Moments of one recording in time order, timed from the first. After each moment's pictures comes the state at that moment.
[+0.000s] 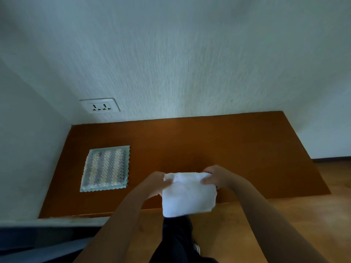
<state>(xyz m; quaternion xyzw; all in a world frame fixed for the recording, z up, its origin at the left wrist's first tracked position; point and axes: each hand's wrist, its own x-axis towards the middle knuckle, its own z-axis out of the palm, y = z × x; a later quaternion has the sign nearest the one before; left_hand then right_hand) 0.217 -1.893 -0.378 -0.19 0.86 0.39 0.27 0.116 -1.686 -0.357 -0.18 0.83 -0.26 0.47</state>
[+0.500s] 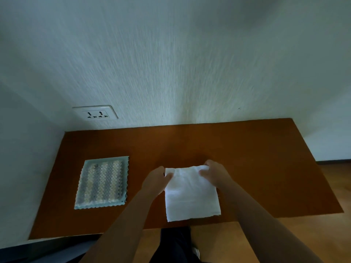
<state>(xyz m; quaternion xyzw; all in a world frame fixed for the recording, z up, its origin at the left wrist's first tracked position) 0.161 -1.910 -0.404 -0.25 0.89 0.32 0.20 0.073 -1.730 -0.393 -0.09 0.92 -0.21 0.30</state>
